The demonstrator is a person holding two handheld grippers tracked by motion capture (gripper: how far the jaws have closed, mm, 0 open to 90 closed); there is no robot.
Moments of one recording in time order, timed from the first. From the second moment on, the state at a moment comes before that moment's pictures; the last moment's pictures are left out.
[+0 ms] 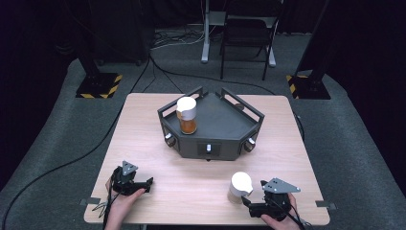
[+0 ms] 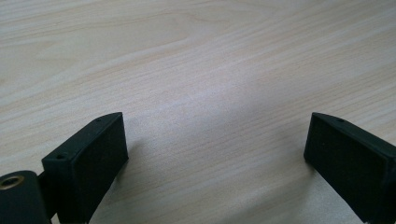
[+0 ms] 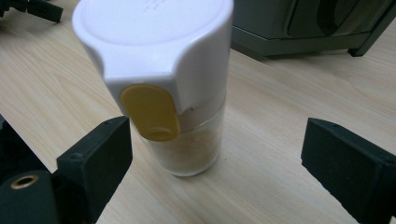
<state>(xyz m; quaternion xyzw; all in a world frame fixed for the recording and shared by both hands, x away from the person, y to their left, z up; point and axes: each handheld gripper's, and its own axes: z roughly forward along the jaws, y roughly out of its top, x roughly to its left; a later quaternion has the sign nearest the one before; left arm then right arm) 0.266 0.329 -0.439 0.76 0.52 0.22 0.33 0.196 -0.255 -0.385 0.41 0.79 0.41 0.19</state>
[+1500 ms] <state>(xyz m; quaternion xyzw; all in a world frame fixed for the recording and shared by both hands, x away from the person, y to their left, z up) 0.266 0.329 -0.439 0.76 0.52 0.22 0.33 0.207 -0.228 -0.418 0.41 0.77 0.46 0.19</state>
